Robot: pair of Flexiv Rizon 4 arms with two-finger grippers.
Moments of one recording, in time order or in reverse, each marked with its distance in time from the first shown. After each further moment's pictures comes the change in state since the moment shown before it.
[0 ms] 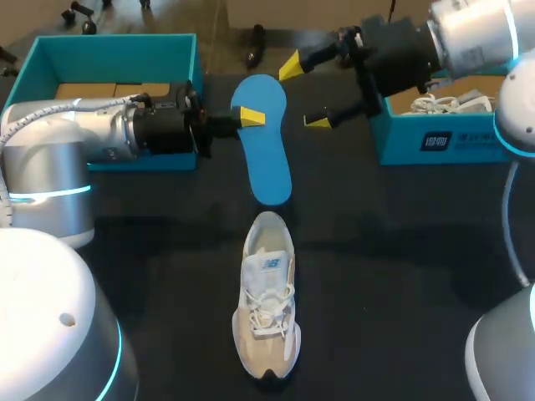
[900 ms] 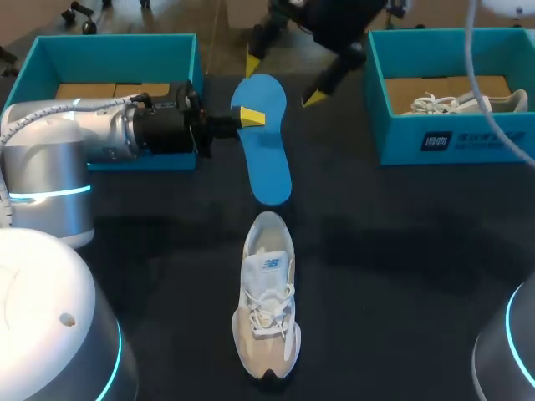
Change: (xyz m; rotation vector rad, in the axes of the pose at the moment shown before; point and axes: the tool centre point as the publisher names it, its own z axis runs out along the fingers) left arm 0.000 0.000 0.000 0.000 0.000 0.000; right arm 0.033 -0.011 0.012 0.011 -0.569 0.002
